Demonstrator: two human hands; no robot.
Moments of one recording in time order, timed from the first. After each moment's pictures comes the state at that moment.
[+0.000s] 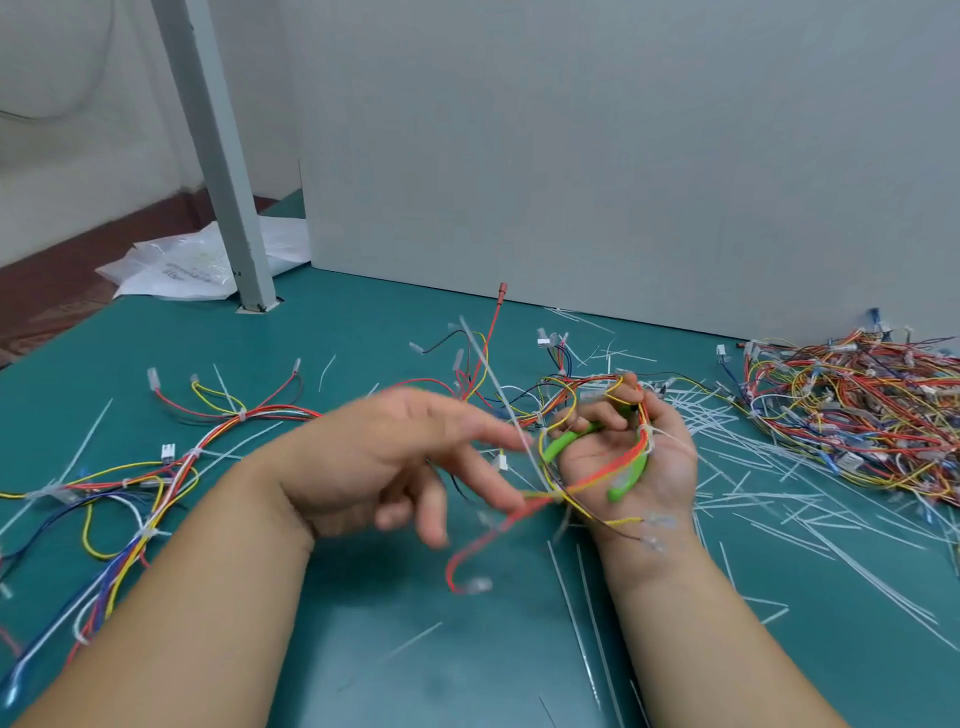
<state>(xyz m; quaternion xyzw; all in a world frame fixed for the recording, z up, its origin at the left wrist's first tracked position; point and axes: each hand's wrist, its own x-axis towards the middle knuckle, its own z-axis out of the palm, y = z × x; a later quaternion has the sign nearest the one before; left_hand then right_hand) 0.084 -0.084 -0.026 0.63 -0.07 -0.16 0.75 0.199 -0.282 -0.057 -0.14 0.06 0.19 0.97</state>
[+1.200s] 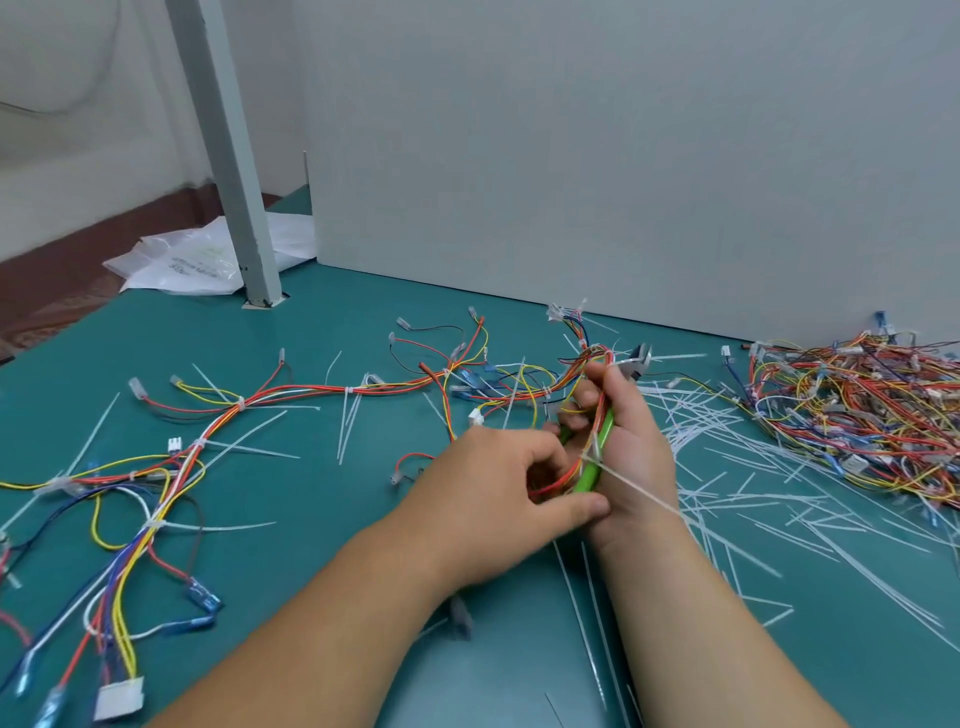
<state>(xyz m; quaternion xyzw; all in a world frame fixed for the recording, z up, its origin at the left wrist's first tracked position) 0.101 -0.159 -0.059 0.89 -0.03 0.13 0.43 0.185 -0.262 -0.050 -0.40 0.03 0.13 0.91</state>
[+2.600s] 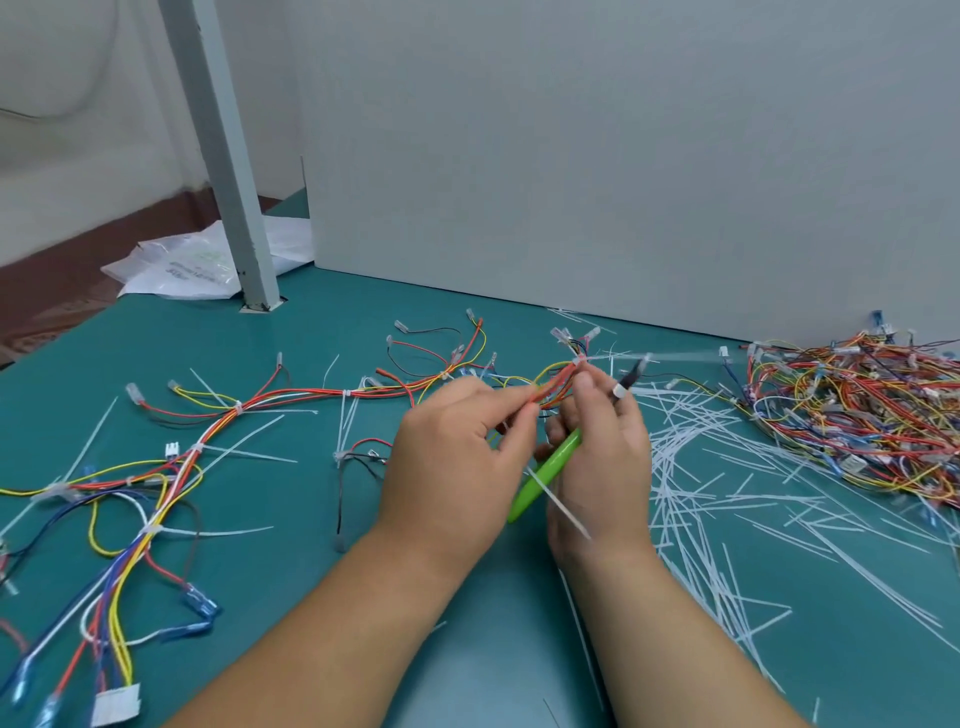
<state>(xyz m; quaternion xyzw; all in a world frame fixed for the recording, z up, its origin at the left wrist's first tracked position) 0.103 -0.160 -0.048 0.82 0.04 0.43 0.39 0.161 -0.251 -0.057 -0.53 -0.05 0.00 0.85</state>
